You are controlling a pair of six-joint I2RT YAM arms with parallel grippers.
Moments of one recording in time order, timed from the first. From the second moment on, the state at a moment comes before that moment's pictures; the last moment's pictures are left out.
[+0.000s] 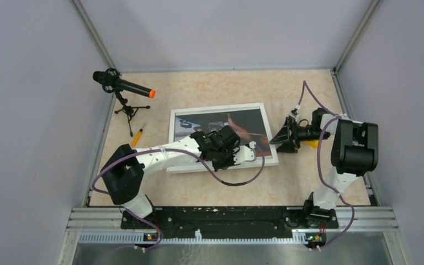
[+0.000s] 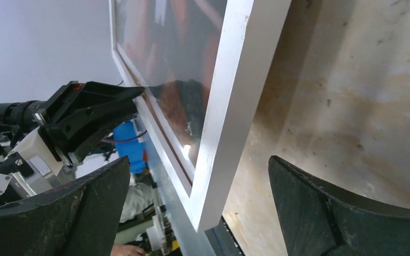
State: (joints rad) left arm -0.99 1.63 1.15 -0.63 0.14 0.48; right arm -0.17 1.78 0.99 -0.78 -1.10 -0.17
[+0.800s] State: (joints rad) left arm -1.05 1.59 1.12 -0.51 0.12 0.50; right arm -0.07 1.97 0.99 -0.79 -1.37 -0.12
